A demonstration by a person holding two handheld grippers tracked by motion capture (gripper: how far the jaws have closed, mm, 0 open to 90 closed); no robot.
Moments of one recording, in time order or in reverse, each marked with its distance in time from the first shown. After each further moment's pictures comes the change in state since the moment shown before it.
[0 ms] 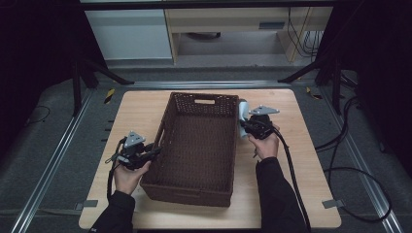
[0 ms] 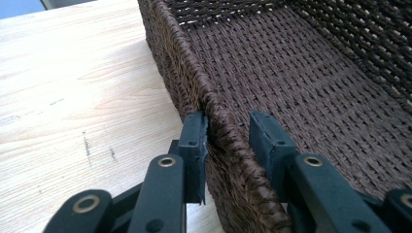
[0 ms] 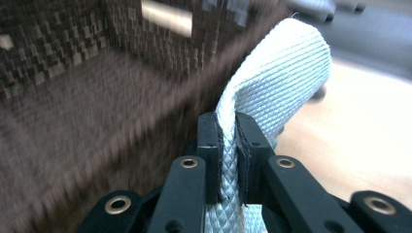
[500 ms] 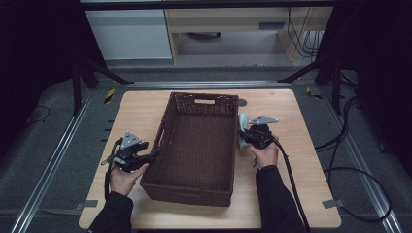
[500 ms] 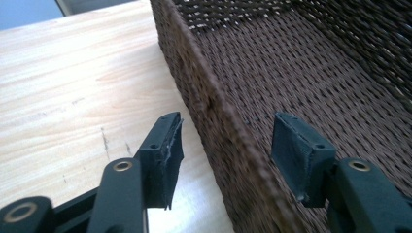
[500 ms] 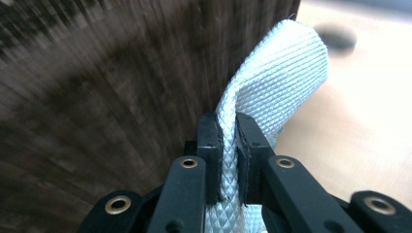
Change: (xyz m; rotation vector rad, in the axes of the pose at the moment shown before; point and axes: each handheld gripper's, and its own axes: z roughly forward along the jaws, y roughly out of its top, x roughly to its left) left arm -0.004 0.001 -0.017 0.007 0.040 0.012; right arm 0.005 -0.026 0.000 0.017 0.043 0.040
